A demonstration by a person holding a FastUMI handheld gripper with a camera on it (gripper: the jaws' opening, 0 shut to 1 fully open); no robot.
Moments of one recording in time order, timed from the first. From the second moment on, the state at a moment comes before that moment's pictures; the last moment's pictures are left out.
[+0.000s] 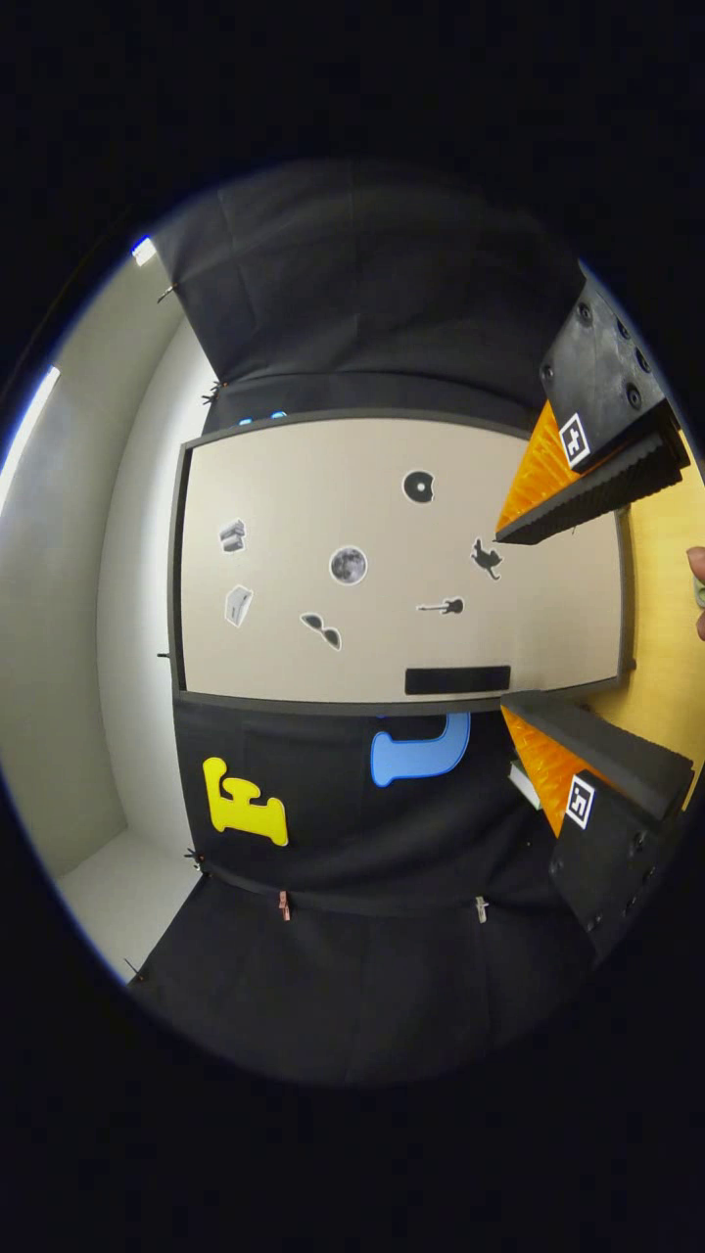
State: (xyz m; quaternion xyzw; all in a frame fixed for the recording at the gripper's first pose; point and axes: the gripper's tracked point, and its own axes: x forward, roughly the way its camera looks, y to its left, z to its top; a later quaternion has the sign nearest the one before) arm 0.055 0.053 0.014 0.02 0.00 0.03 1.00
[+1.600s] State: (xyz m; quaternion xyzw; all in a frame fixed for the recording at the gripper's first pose) arm 0.237 0.115 -0.043 0.01 0.04 0.02 1.00
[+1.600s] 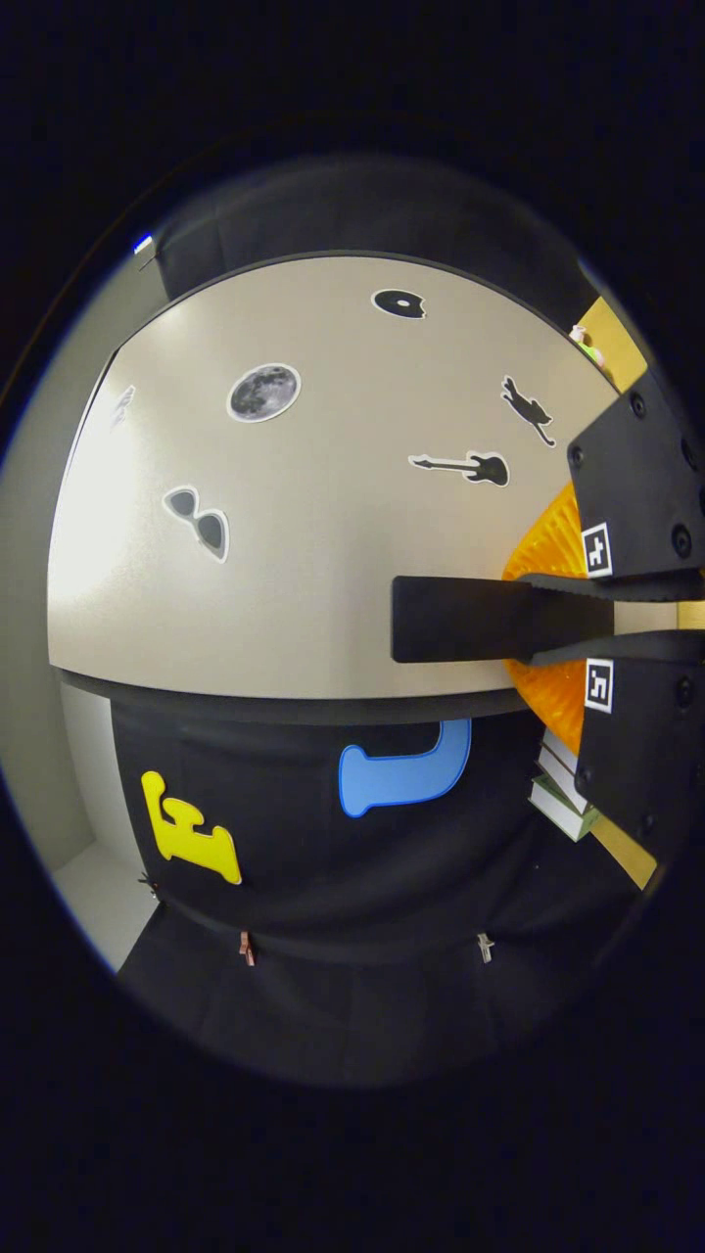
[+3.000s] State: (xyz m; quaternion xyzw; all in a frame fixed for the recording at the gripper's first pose) arm 0.034 -0.039 -0.015 0.02 0.02 0.05 1.00
